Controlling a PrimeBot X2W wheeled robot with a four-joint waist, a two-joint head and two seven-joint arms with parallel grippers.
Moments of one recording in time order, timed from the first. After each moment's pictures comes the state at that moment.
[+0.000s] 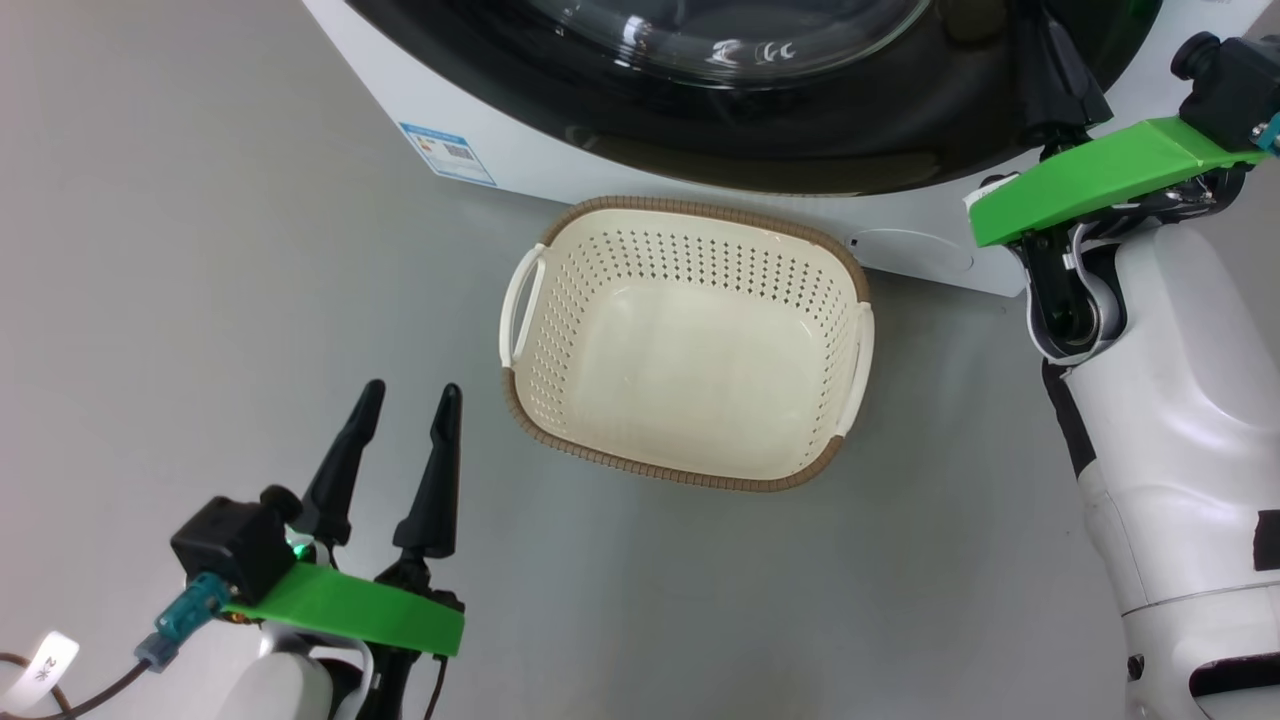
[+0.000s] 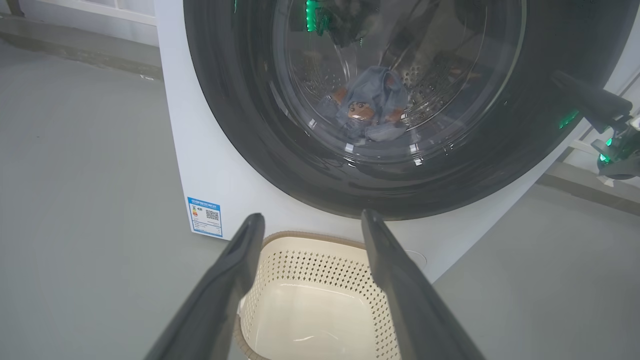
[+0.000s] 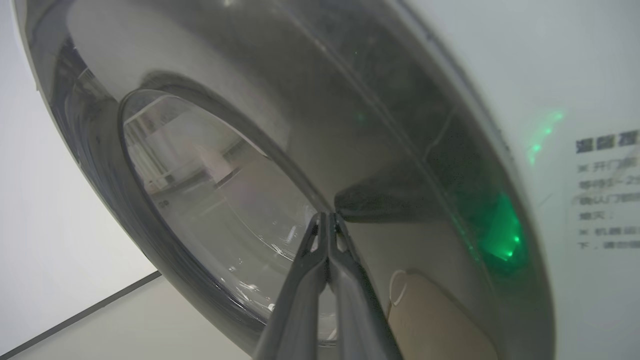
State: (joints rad) left arm -0.23 0.11 -0.27 0.09 -0.51 -0.13 -0.26; right arm -0.92 -0.12 0.04 0.63 0.46 0.13 -0.26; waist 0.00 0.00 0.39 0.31
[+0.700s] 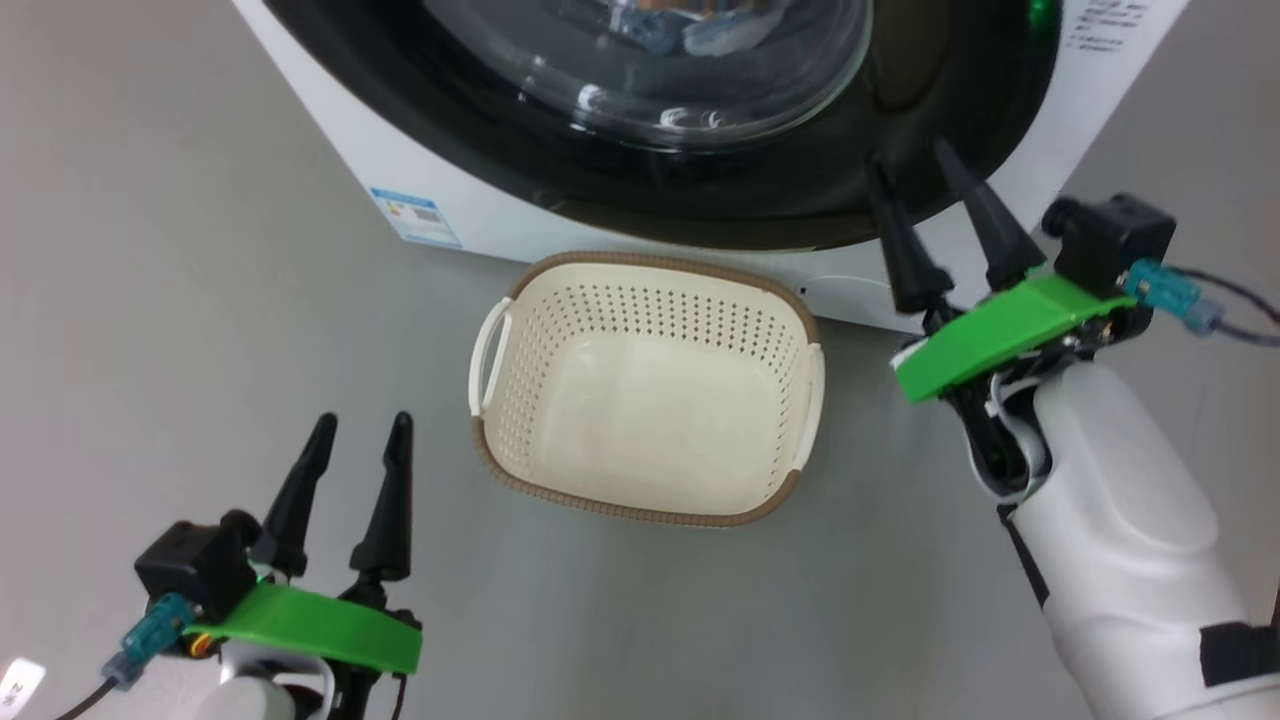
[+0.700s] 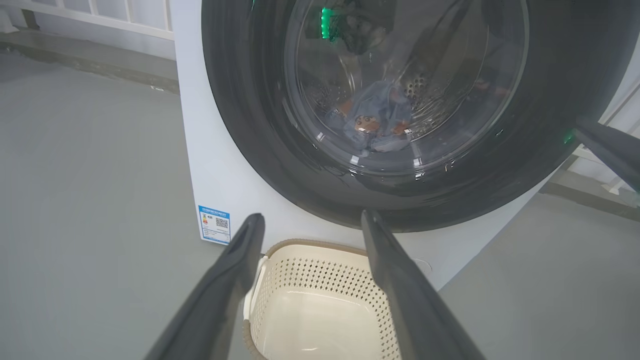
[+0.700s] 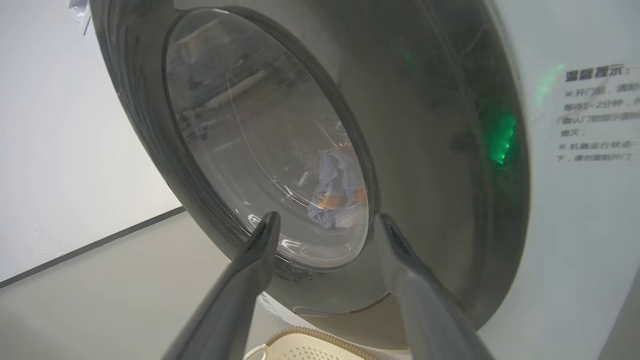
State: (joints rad) left arm -0.20 0.13 -0.22 0.14 -0.51 -0.13 -0.26; right arm -0.73 -0.13 0.20 0.57 0.45 0.13 -0.26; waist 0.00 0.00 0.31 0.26
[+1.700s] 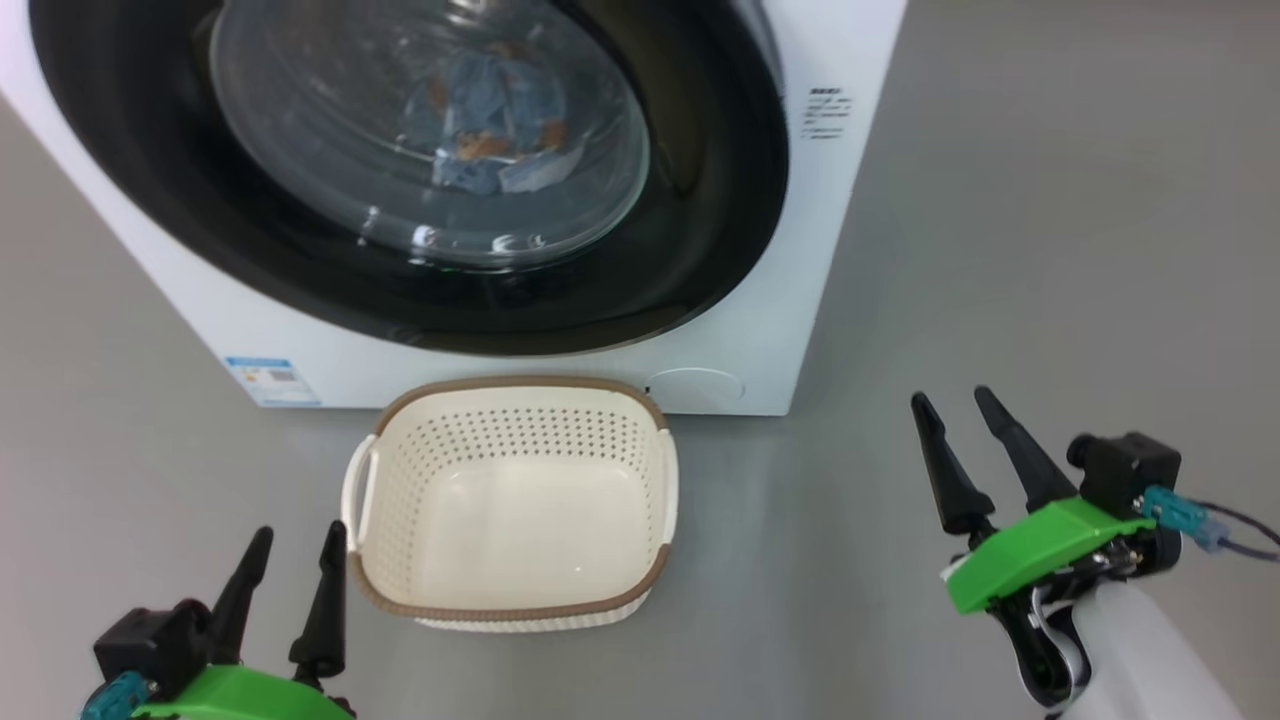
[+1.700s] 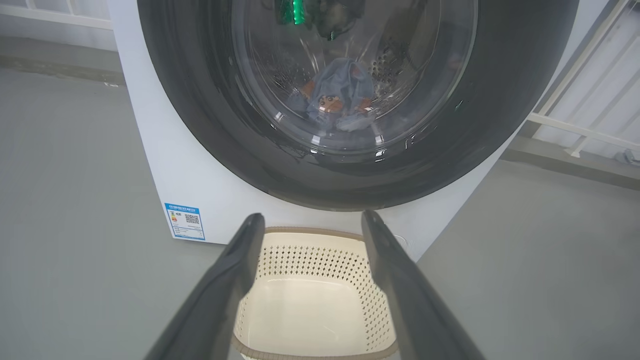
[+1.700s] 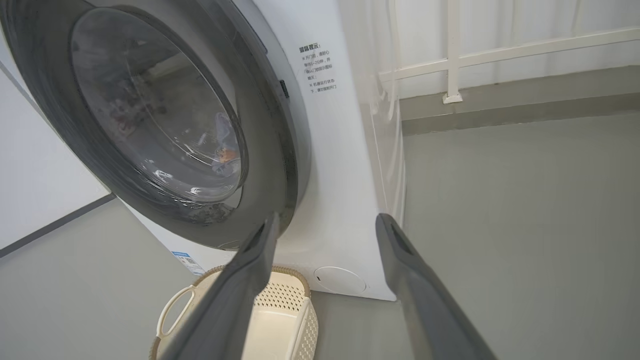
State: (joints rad) left arm -0.09 0.21 -0.18 0.25 -0.52 -0.13 -0.26; right arm -0.36 -0.17 0.16 0.49 0.47 0.13 -0.26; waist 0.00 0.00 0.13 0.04
